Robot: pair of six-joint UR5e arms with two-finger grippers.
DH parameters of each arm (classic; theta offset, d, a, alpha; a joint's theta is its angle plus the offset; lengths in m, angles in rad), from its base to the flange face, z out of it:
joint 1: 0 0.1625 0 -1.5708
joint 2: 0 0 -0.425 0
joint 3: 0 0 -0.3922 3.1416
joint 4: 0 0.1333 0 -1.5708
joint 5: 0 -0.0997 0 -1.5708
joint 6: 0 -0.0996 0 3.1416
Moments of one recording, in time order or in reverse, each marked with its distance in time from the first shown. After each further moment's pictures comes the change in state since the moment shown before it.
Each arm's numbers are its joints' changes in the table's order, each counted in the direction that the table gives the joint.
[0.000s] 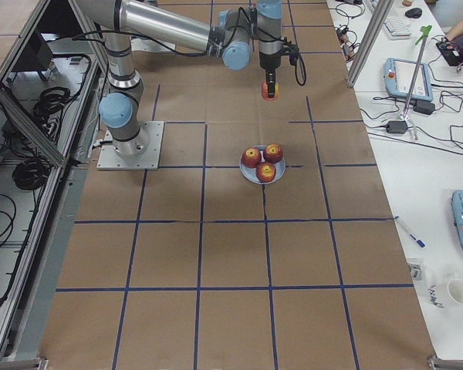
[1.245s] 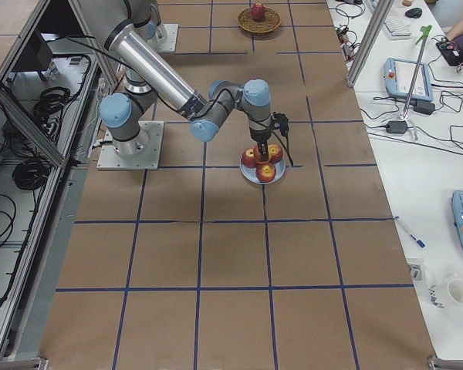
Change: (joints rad) left arm 0.000 0.007 0.001 0.005 -0.001 0.000; right arm -0.330 -0.078 -0.265 -0.370 -0.127 0.419
